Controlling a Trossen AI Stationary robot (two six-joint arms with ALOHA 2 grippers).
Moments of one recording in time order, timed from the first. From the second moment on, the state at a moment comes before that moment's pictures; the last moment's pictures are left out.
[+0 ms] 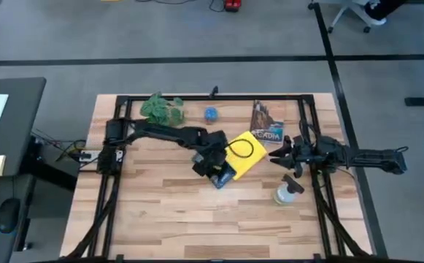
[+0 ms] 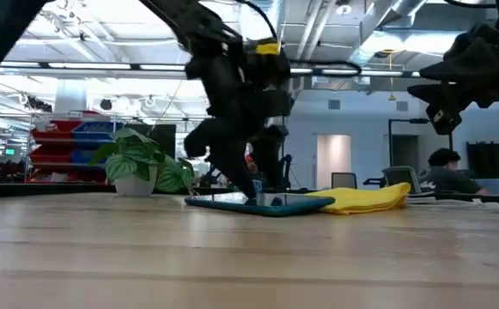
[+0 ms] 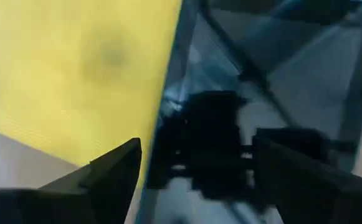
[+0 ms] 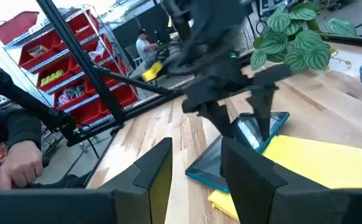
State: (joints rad) left arm 0.16 2.05 1.45 -0.57 0.12 0.76; right arm -0.09 0.09 0.01 0.05 -0.13 0.44
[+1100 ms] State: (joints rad) left arm 0.19 2.19 1.64 -0.83 0.07 0.73; right arm -0.09 0.09 0.01 0.05 -0.13 0.44
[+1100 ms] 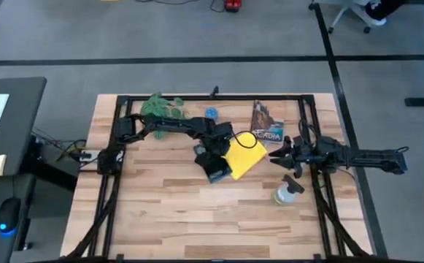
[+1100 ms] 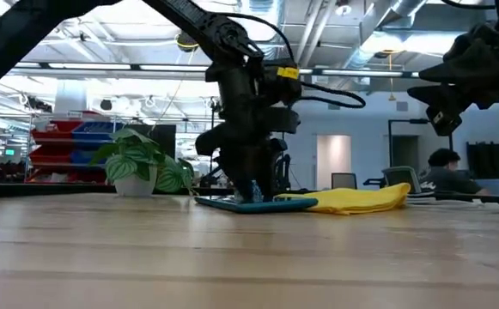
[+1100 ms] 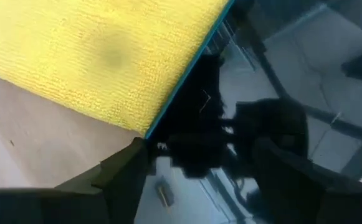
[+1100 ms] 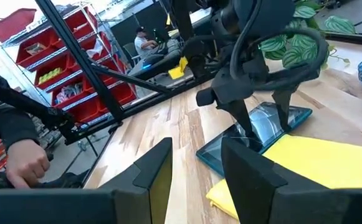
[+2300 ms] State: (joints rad) left arm 0.05 1.41 0.88 -0.33 0.04 -0.19; right arm -0.05 0.15 0.01 0.13 0.00 0.66
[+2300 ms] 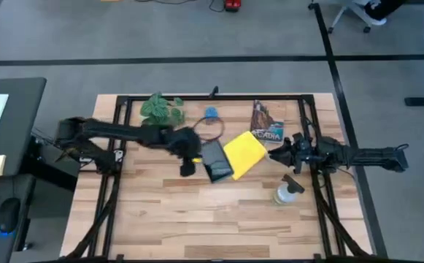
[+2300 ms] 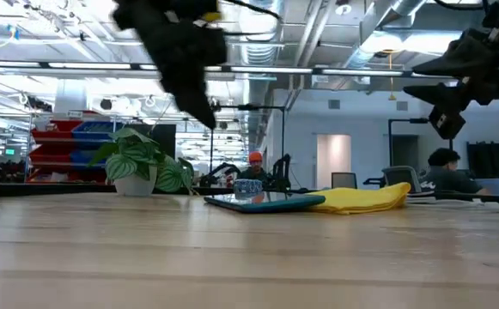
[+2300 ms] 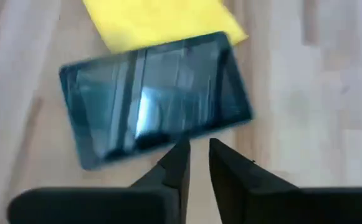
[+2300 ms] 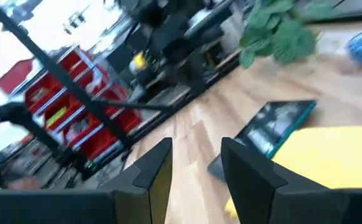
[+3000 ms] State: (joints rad) left arm 0.03 1.75 0.64 0.25 -0.15 -0.48; right arm -0.05 0.57 0.22 0.17 0.13 0.65
